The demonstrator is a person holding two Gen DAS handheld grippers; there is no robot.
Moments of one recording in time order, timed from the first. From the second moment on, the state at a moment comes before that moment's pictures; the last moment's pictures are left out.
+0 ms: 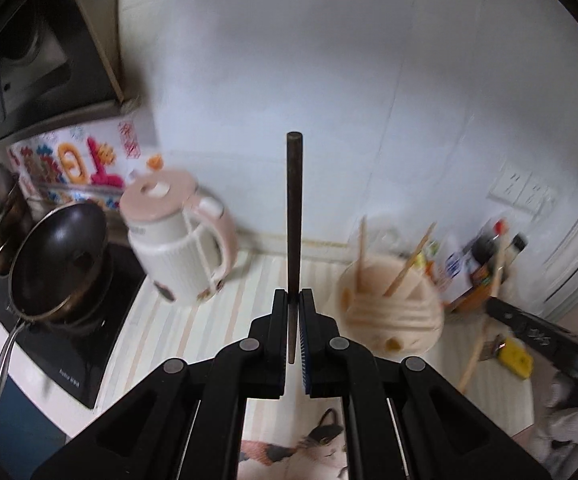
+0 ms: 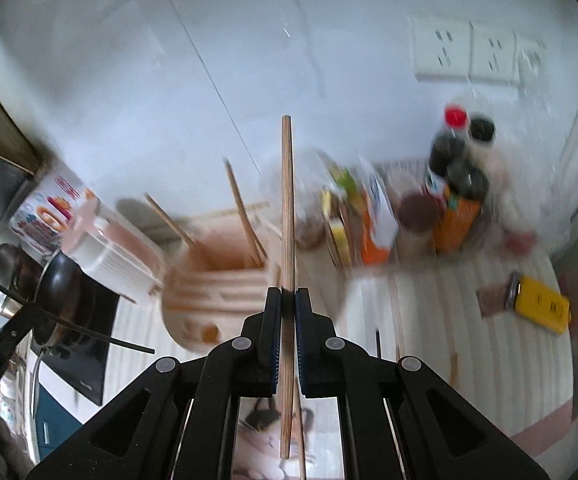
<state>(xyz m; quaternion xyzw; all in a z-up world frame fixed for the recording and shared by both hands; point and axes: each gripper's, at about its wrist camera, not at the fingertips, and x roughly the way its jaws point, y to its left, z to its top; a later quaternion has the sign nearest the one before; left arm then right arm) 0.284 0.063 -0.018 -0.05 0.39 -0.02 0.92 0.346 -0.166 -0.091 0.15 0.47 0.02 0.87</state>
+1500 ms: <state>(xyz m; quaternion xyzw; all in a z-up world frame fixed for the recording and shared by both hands) 0.342 0.039 -0.009 -0.06 0.41 -0.07 0.91 0.388 -0.205 -0.084 0.19 0.43 -0.02 0.88</state>
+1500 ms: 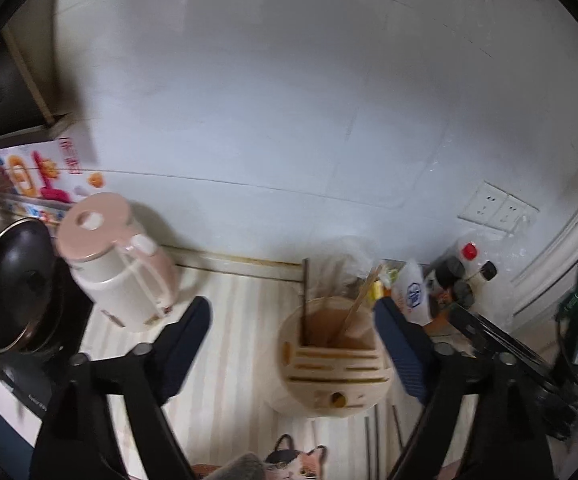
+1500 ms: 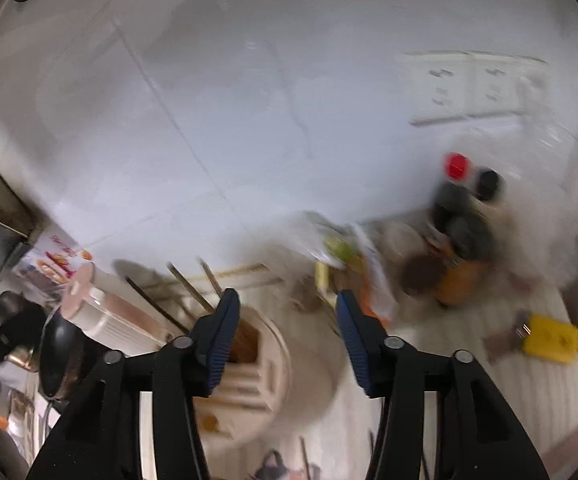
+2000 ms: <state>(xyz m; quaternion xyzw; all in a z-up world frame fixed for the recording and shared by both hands) 0.290 0.021 -0.168 0.01 0.53 -0.03 0.85 0.279 -0.229 -0.194 0.16 0.54 -0.11 0.82</state>
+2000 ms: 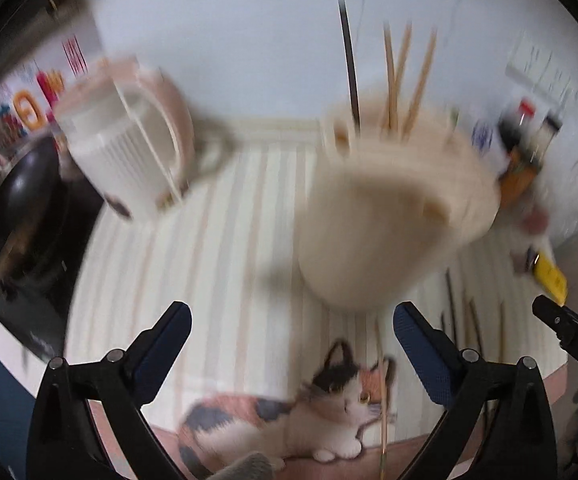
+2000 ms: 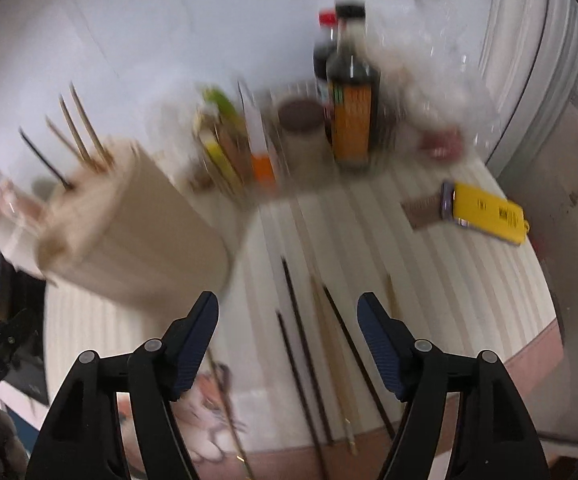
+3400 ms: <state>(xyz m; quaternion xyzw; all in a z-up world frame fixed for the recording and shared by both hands) 0.248 0.004 -0.315 0.06 0.66 -0.01 0.75 0.247 -0.161 -0.348 0.09 0.71 -0.02 0.70</state>
